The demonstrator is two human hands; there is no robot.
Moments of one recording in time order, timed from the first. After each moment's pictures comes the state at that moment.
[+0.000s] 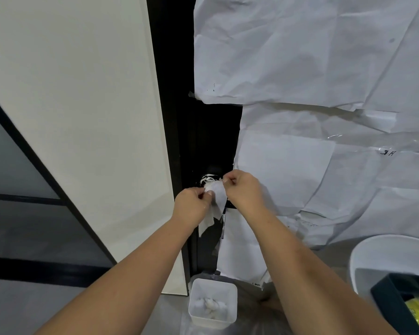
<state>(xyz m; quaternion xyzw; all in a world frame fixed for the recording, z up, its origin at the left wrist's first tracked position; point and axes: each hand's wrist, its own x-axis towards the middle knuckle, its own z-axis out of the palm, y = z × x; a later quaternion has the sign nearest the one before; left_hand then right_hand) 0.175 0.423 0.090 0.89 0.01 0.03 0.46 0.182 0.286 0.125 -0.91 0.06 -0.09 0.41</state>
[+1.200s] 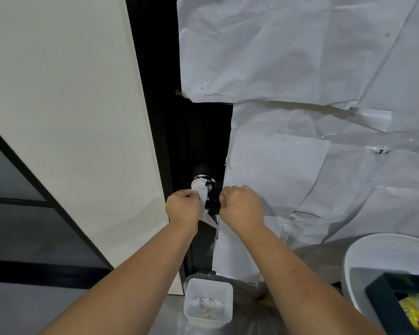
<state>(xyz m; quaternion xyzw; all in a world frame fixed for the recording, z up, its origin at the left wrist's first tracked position) 0.181 0.397 0.083 0.73 0.25 0.06 0.63 0.166 0.271 0.093 -0.98 -0.03 -0.14 0.17</state>
